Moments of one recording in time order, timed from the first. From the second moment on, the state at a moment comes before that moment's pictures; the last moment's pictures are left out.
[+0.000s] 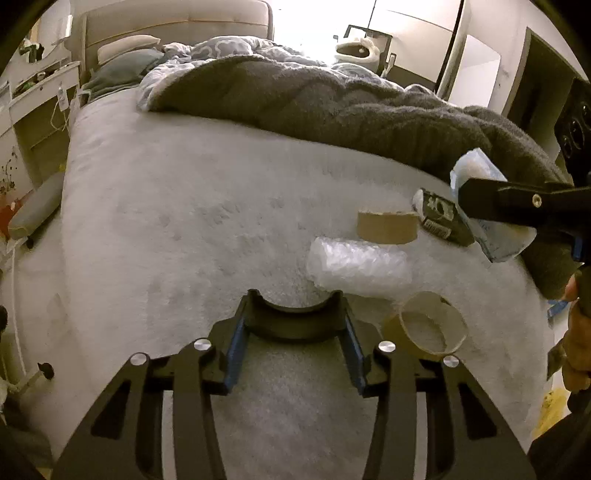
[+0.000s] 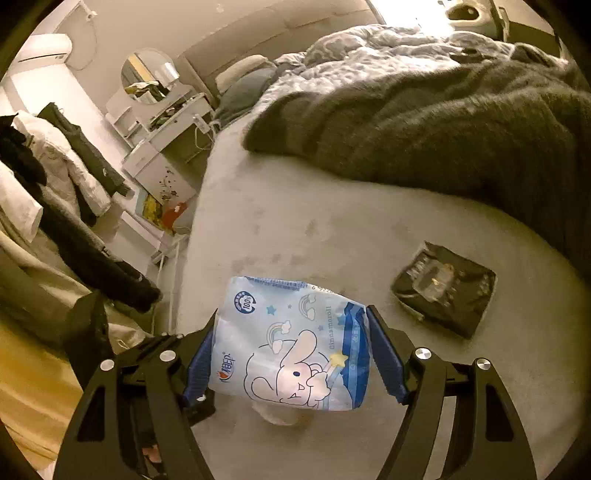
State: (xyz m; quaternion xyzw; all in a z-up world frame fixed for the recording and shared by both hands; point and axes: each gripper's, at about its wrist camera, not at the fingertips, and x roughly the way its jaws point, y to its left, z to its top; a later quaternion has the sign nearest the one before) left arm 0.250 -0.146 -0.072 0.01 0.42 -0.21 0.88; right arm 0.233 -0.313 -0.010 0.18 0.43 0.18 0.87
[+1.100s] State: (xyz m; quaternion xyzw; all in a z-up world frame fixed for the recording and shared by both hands) left arm 0.132 0.015 -0.070 -0.03 0.46 -0.07 0.88; right arm 0.150 -0.157 0.044 0.05 0.38 0.22 0.89
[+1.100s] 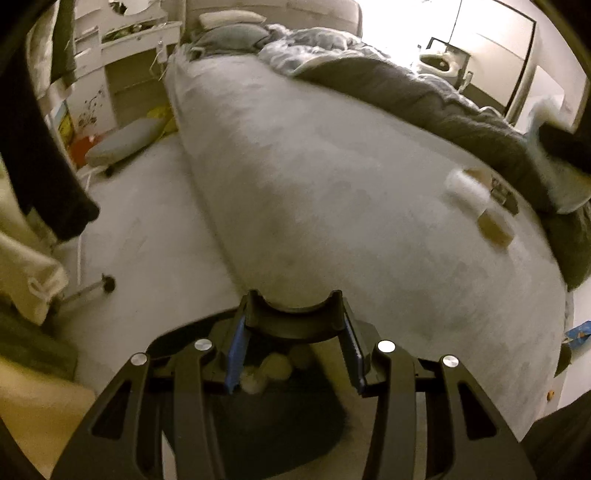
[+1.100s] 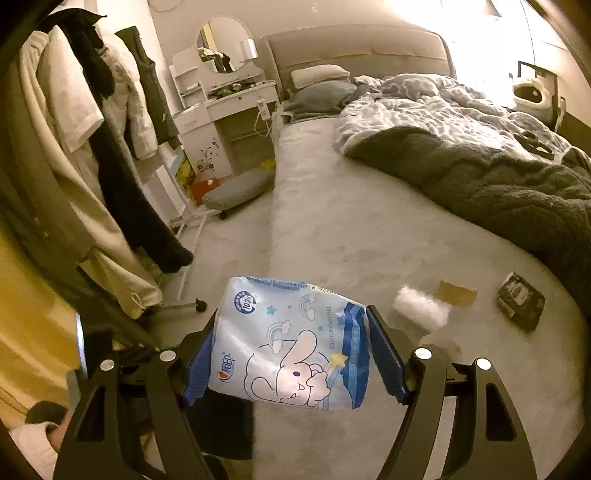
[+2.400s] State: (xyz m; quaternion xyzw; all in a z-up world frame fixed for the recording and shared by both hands) left arm 0.076 0.107 -0.180 -0.10 0.59 -0.03 0.80; right arm 0.093 -0.043 -0.013 0.00 0.45 0.26 0.85
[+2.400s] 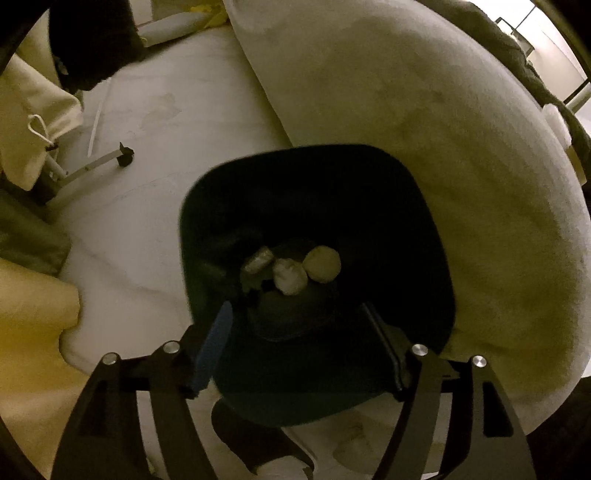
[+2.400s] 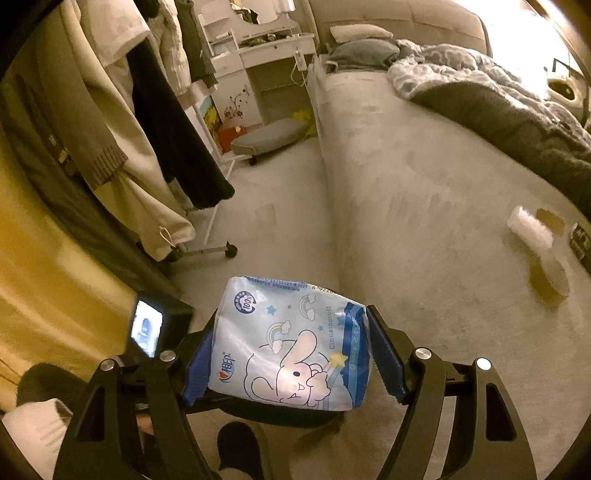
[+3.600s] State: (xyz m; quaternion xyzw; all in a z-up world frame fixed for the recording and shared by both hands) left arm 0.038 0.187 -0.026 -0.12 0.39 0.00 0.91; right arm 0.130 0.063 -0.184 -0.11 0.58 0.24 0.77
